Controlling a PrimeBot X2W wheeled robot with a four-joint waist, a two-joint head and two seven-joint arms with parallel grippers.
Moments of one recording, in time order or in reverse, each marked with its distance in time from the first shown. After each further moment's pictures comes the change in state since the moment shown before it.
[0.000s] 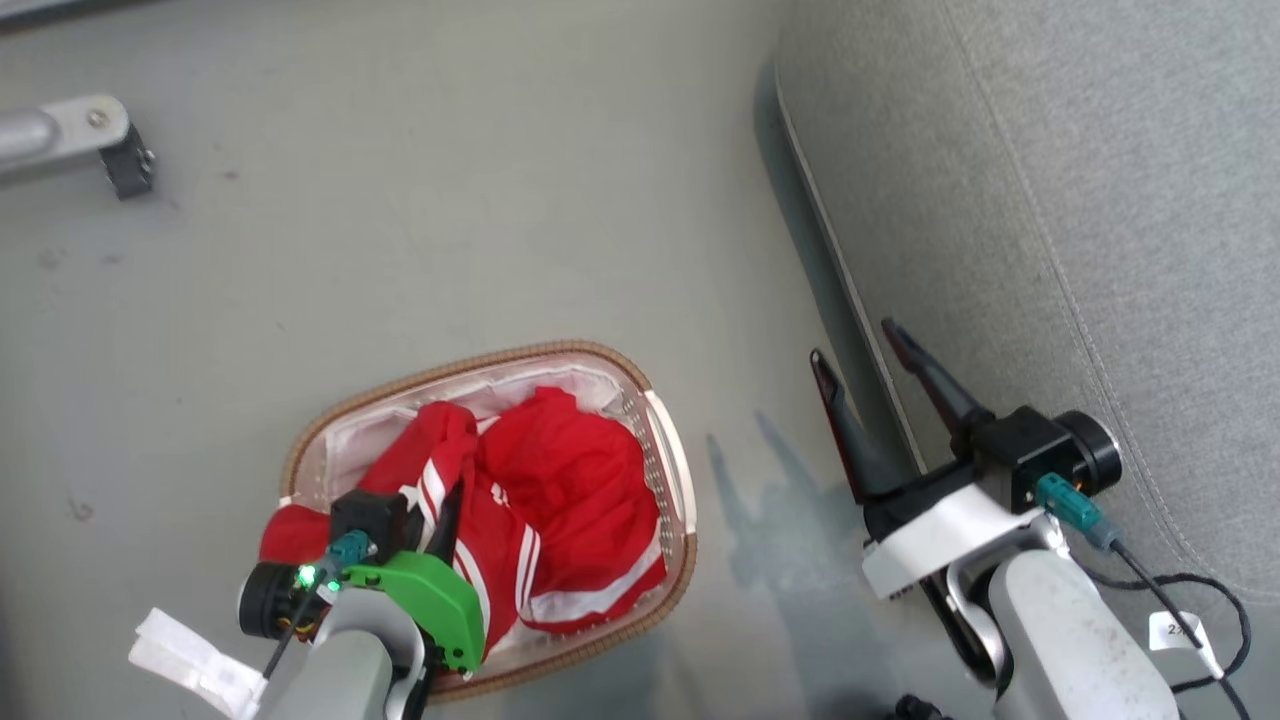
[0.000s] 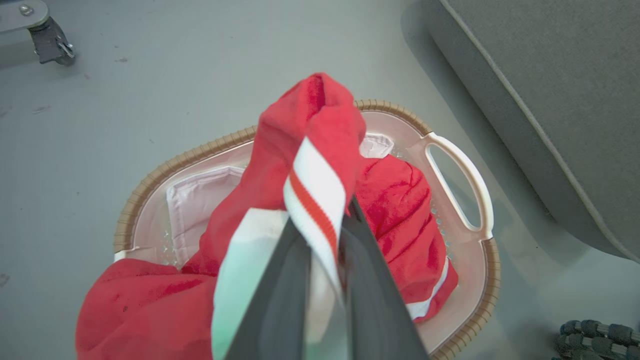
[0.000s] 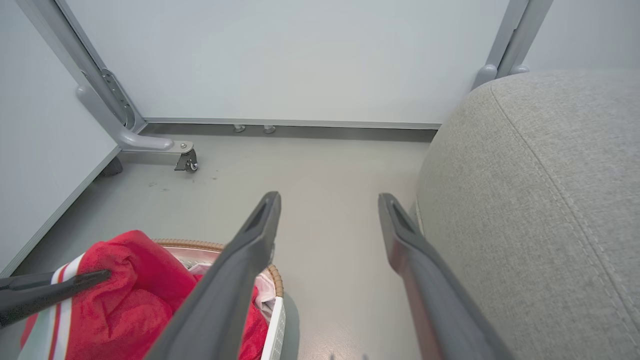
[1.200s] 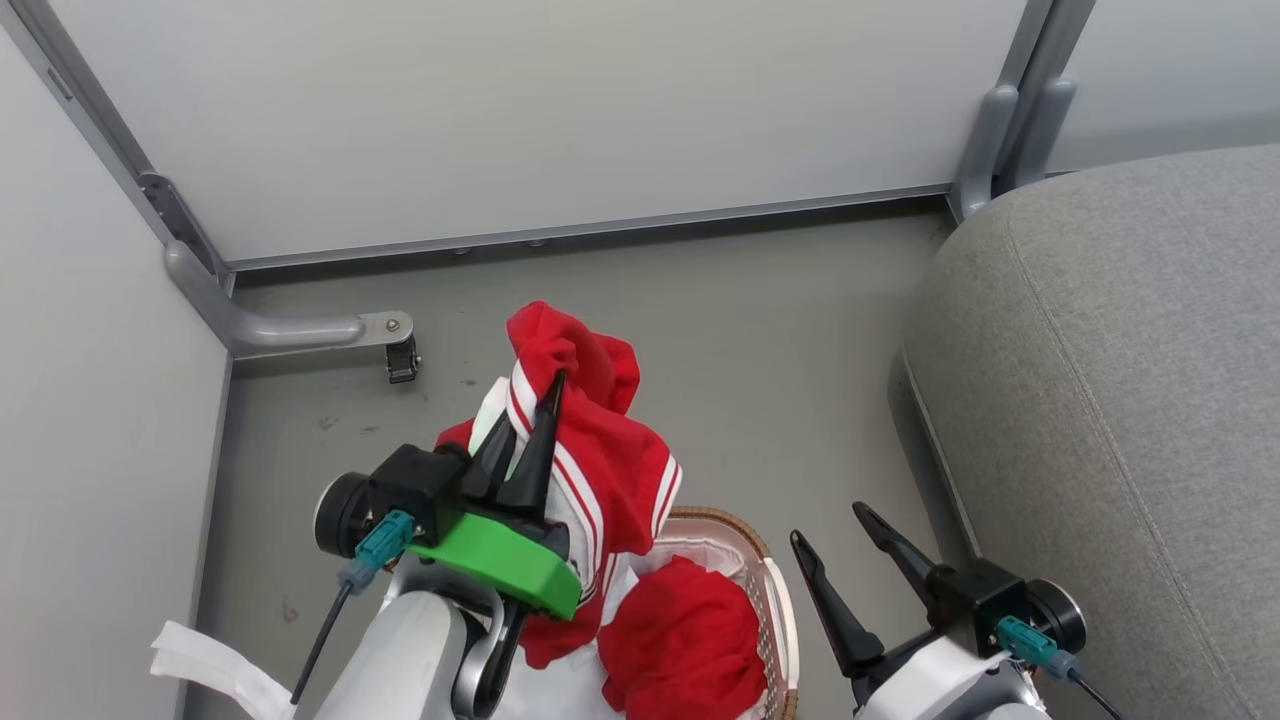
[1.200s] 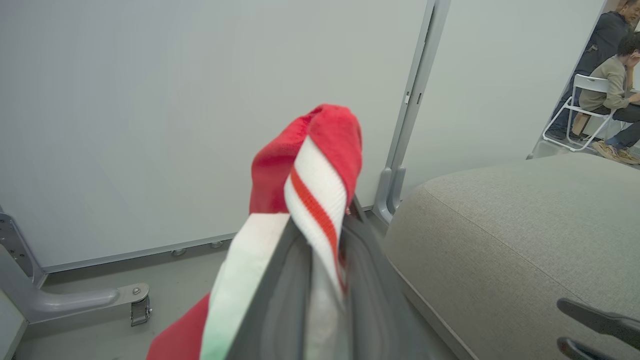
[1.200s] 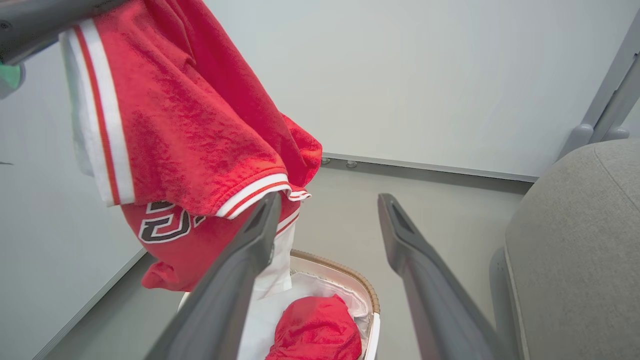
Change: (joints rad) left arm 0.115 -0.056 -0.001 -0.523 0.007 0.000 0.001; right arm 0.202 -0.009 0.081 0.063 0.039 0.000 0.000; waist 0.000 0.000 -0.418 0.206
